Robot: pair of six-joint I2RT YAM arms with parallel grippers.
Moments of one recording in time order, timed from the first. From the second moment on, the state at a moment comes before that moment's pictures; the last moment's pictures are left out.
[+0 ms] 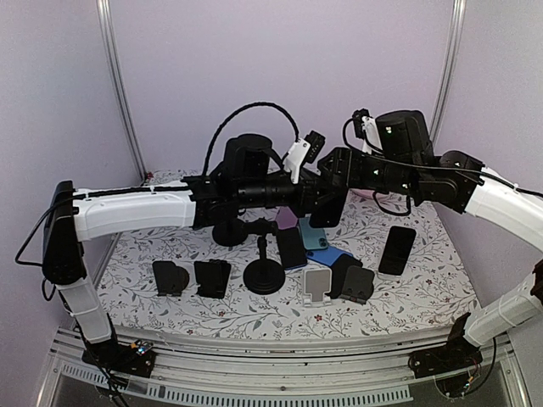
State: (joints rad) left arm -1.00 1.80 1.48 0.13 0.23 -0.14; right arm 0.88 1.35 1.39 -0.47 0.29 0.54
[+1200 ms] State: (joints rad) left arm -0.99 1.80 1.45 0.11 0.23 -0.15; right arm 0.89 1.34 1.40 -0.50 0.31 0.53
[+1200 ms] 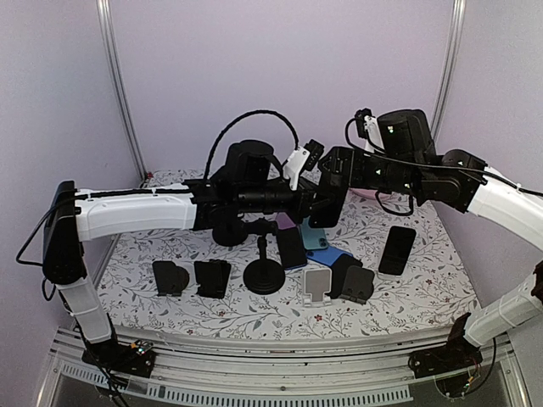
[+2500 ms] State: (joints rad) left arm -0.99 1.61 1.29 0.14 0.11 -0.24; right arm 0.90 1.27 1.33 -0.61 0.45 0.55
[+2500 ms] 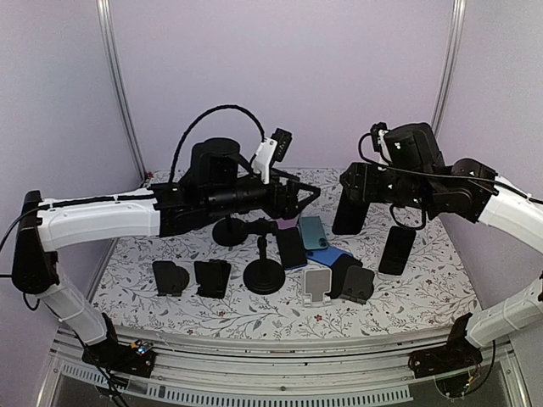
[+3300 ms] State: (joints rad) left arm -0.95 1.32 1.10 0.11 0.01 -0.33; right arm 1.18 1.14 1.08 -0.83 0.77 0.96
